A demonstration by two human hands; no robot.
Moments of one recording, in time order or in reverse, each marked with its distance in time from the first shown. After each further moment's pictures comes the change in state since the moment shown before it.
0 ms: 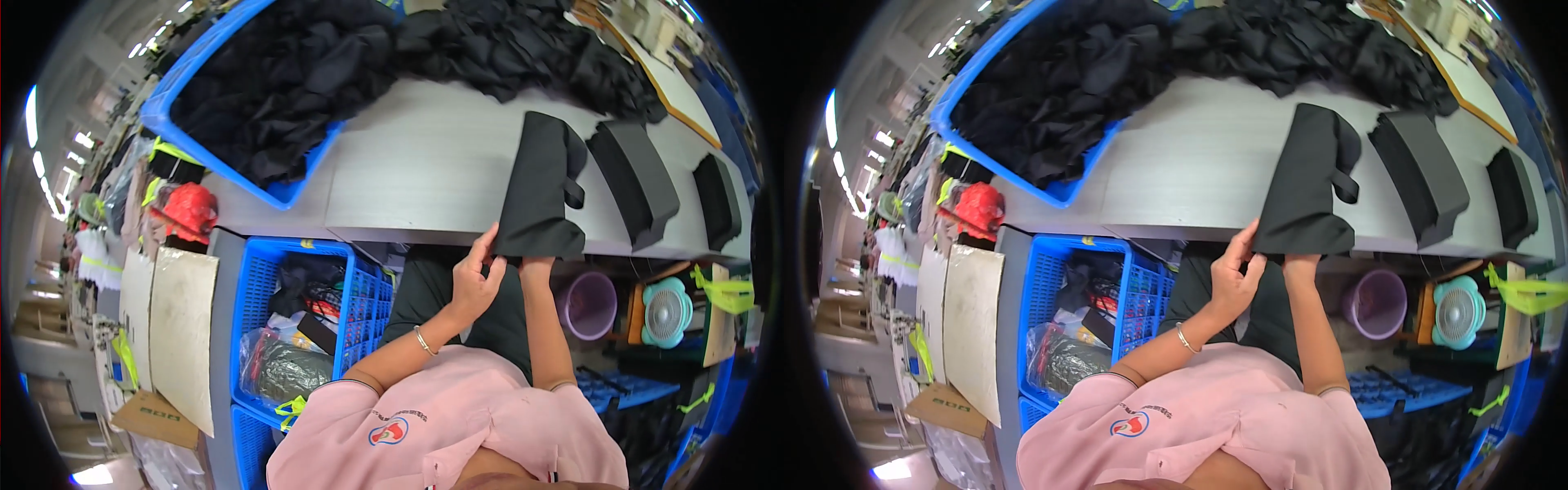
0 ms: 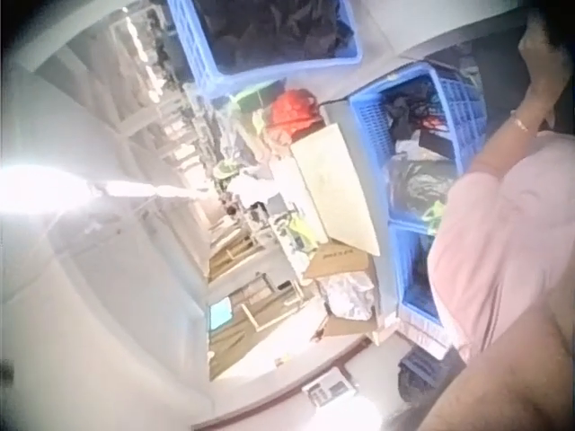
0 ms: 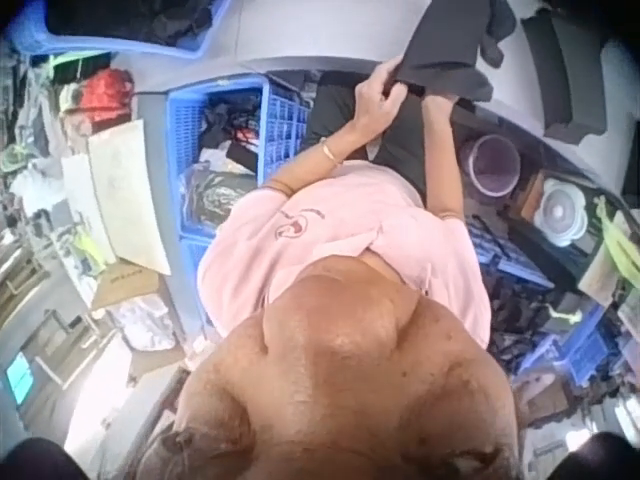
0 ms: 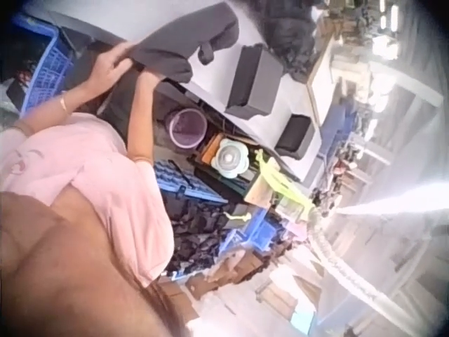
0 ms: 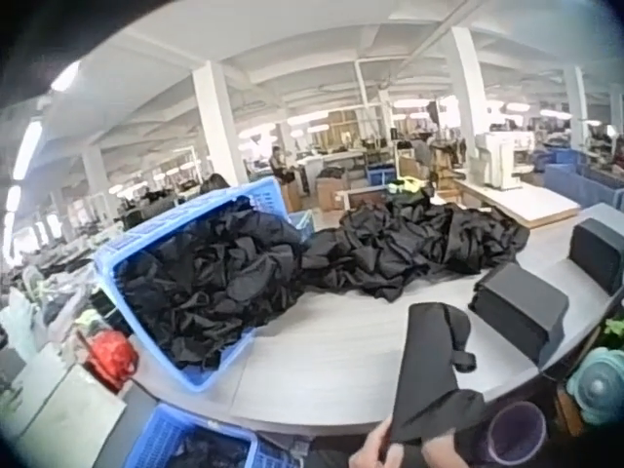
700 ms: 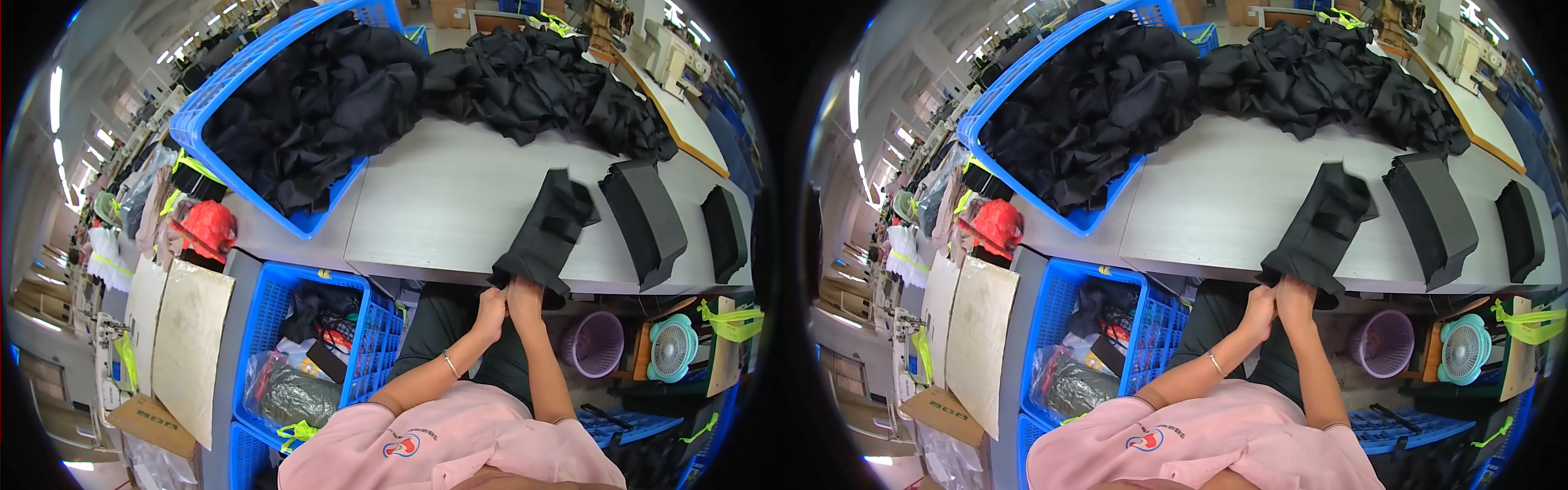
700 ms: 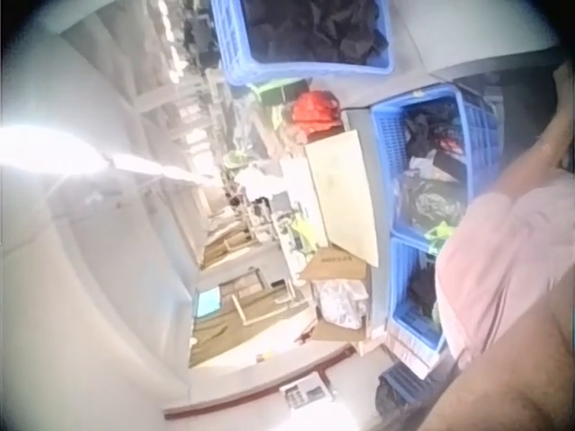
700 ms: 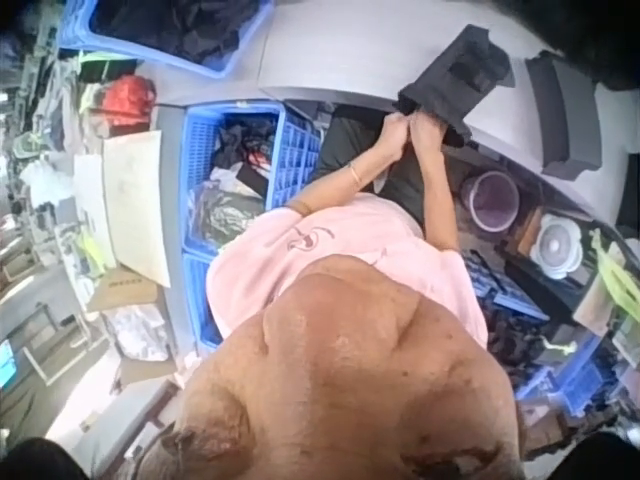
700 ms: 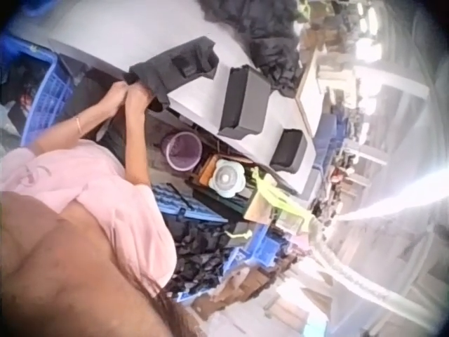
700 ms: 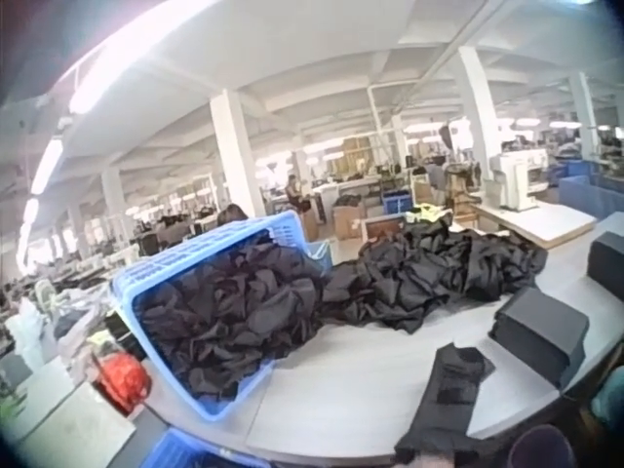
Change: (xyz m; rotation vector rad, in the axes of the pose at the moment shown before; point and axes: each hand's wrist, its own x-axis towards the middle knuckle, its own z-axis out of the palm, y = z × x) left_hand -0.008 -0.109 0.027 -0.724 0.039 -0.753; right_hand -0.010 0.026 0.000 -1.630 -0.296 -0.796
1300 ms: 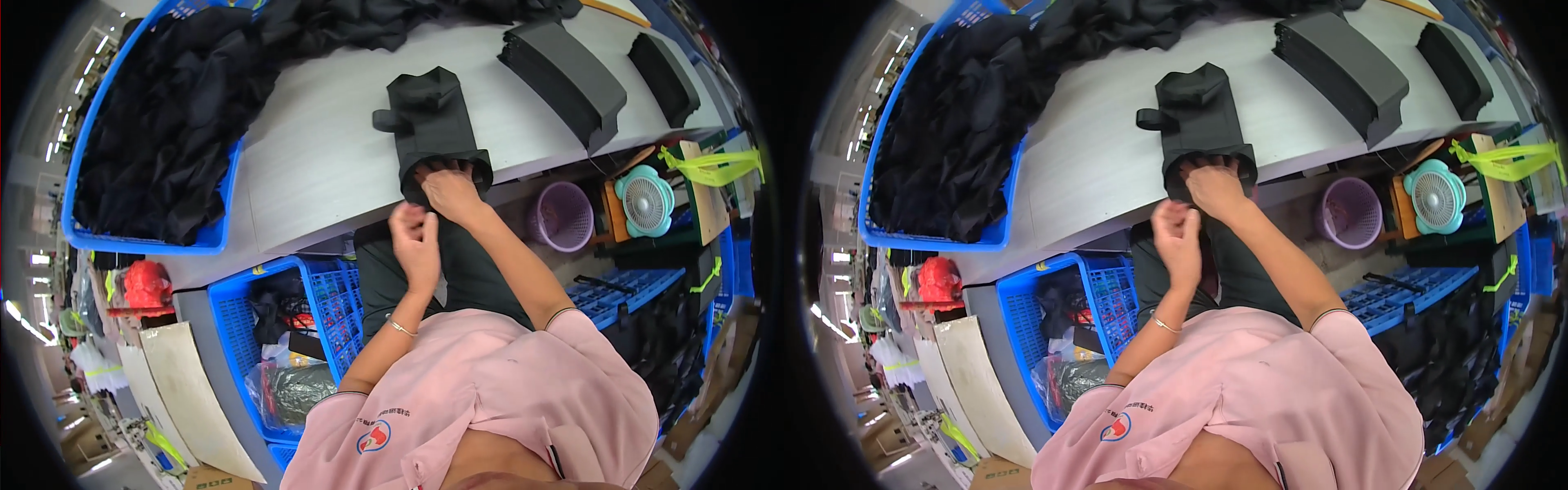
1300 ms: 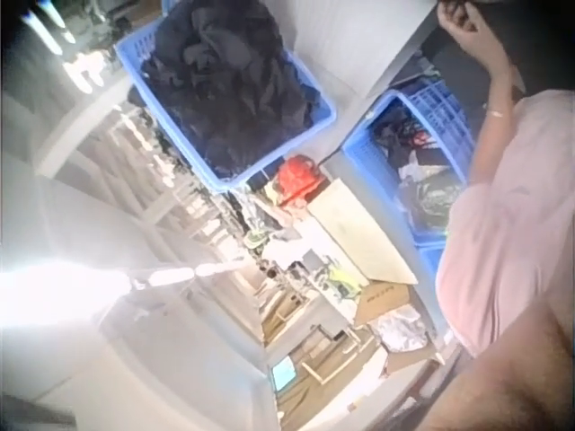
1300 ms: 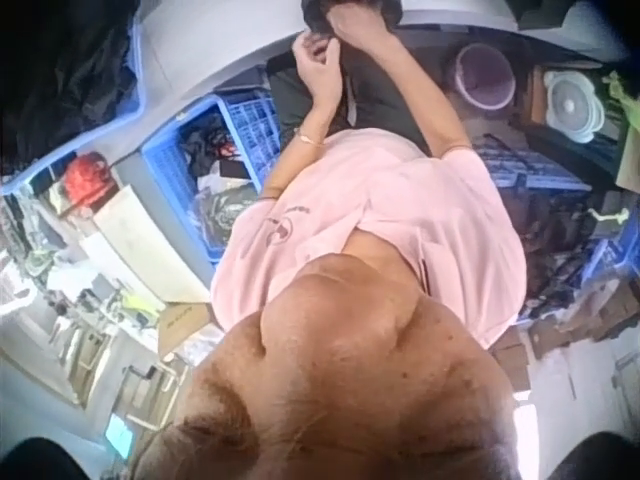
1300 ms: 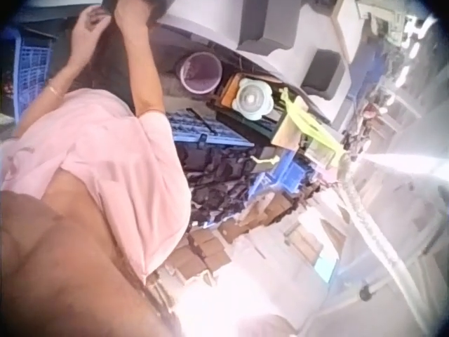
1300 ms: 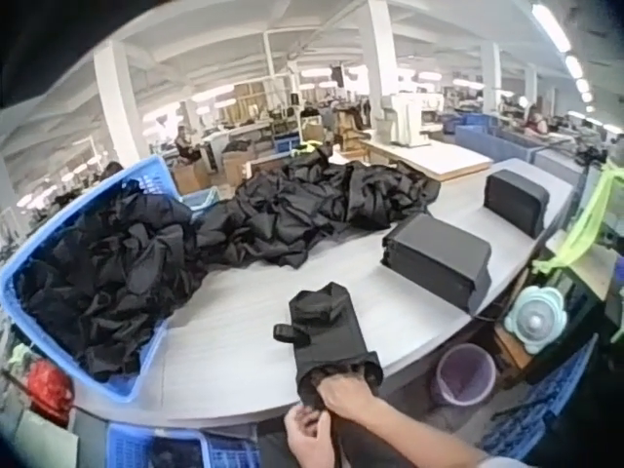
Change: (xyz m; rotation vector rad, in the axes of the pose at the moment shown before) left_hand -0.019 0.016 0.011 0.528 0.201 0.513; right_hand 0.042 0.018 -0.002 -0.050 -0.419 0.011
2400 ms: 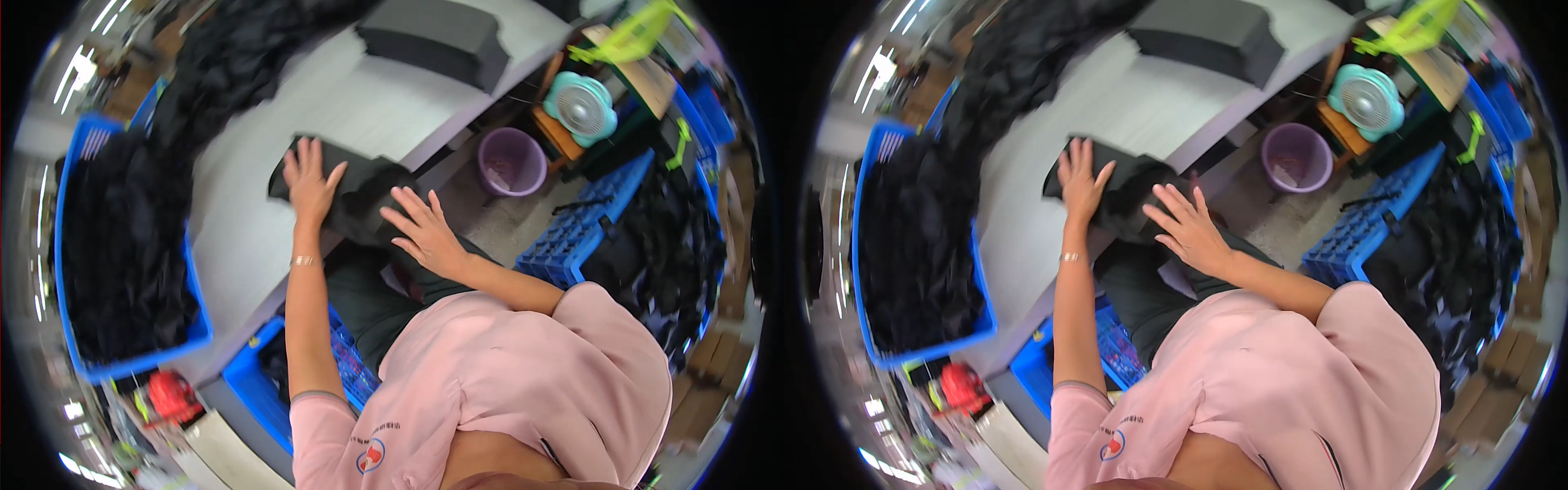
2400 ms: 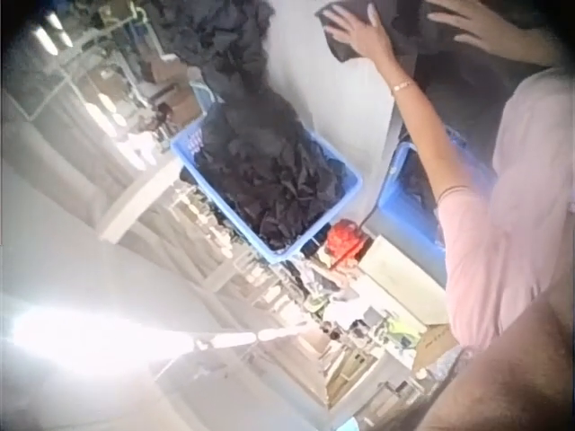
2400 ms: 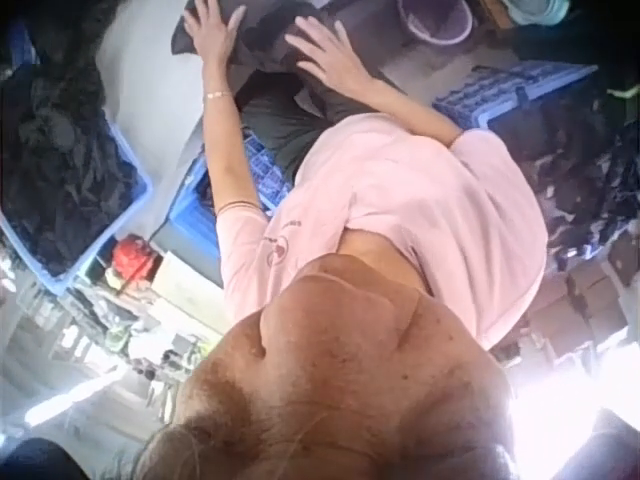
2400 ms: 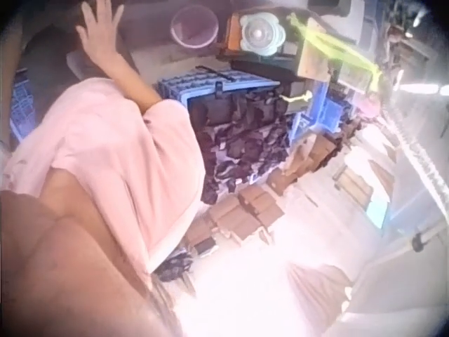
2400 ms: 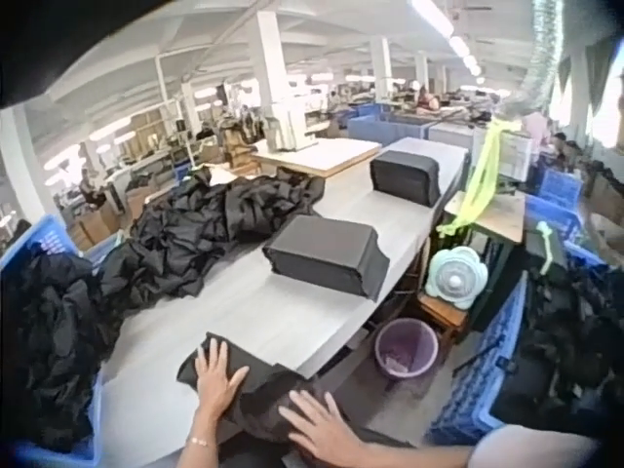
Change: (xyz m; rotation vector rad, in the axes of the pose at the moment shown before) left_hand 0.171 -0.002 0.044 1.137 -0.573 0.874; right_hand -0.149 -0.001 -0.027 0.252 0.395 0.068
